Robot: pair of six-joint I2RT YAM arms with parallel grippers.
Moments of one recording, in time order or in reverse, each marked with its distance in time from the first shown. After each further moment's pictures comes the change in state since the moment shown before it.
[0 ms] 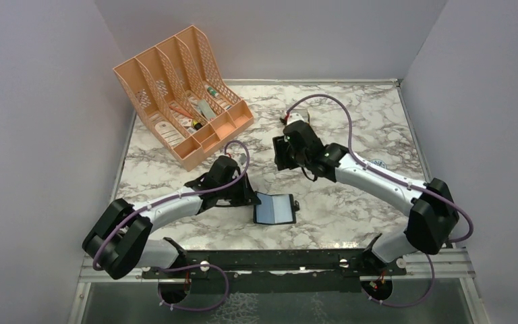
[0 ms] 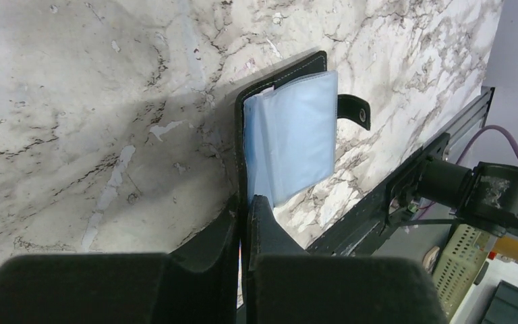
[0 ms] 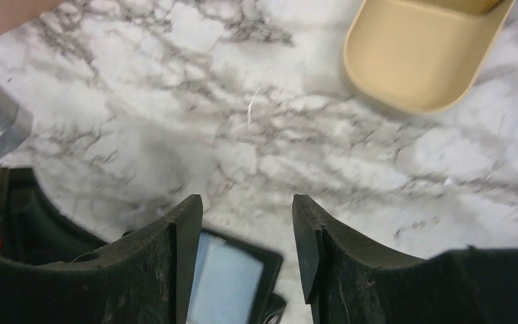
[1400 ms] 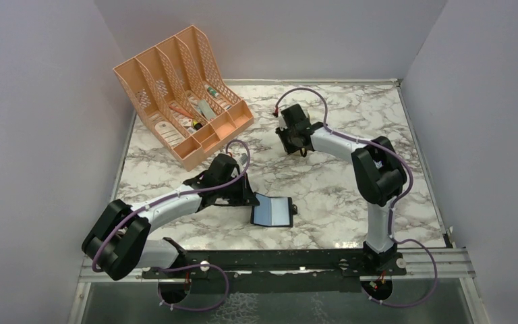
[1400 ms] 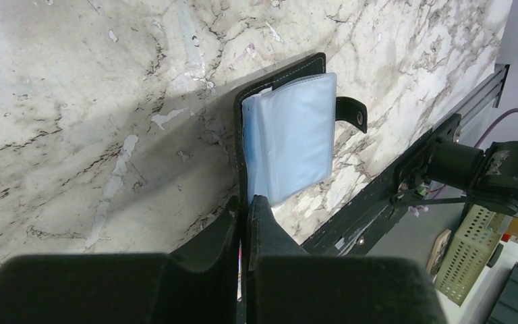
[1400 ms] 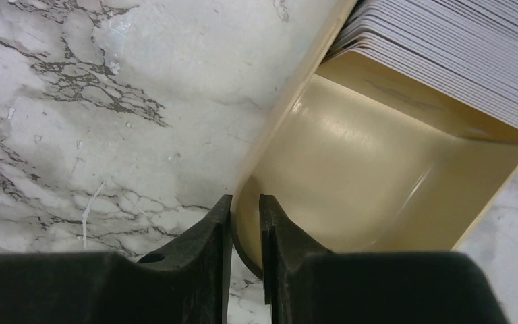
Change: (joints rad) left arm 0.021 -0.017 0.028 -0.082 0.045 0.076; right arm -0.269 0.554 0.298 0.089 -0.153 -0.444
